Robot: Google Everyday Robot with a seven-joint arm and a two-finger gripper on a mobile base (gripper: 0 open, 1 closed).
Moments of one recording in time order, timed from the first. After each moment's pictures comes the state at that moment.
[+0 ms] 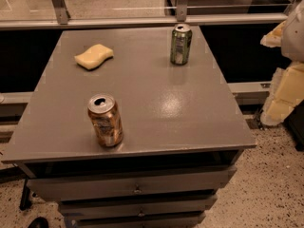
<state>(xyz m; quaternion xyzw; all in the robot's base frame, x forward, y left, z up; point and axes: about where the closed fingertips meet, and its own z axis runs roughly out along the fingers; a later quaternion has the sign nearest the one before) 0.438 -0.216 0.979 -0.60 0.78 -0.04 0.16</state>
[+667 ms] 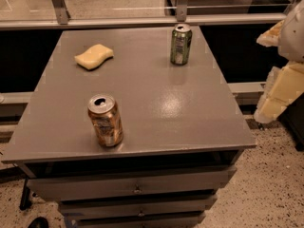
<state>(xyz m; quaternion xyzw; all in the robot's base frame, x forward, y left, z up) 0.445 -0.209 0.978 -0.60 0.78 -0.02 0.19</state>
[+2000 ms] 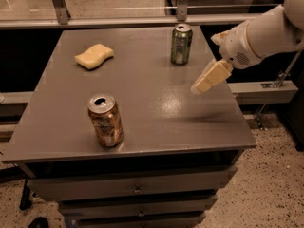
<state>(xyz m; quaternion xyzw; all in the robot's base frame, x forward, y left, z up) 0.591 -0.143 0.912 -0.54 0.75 0.08 0.37</state>
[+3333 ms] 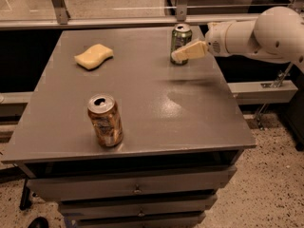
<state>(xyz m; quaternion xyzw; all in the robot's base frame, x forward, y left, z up) 0.730 -0.130 0.910 -0.37 0.75 0.14 0.54</state>
